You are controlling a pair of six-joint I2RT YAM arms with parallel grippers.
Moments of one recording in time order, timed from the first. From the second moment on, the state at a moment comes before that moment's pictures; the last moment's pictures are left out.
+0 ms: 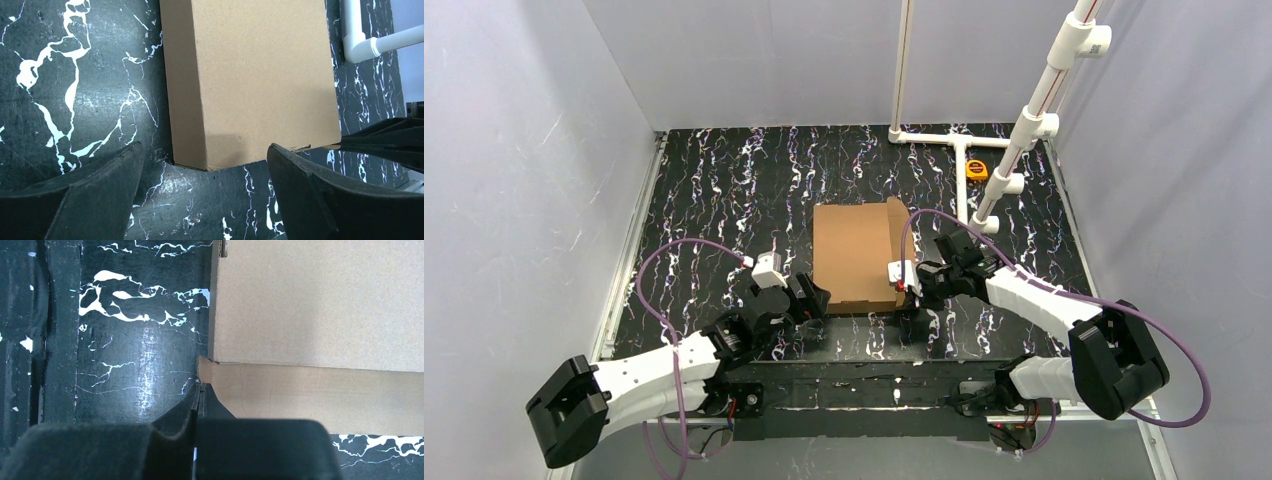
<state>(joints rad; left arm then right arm) -0.92 0.87 0.25 0.10 -0.44 -0.88 0.55 1.27 0.64 -0.42 -0.72 -0.97</state>
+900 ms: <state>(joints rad) -0.92 0.95 0.25 0.10 -0.46 -0.92 0.50 1.28 0.64 -0.43 -0.74 -1.00</state>
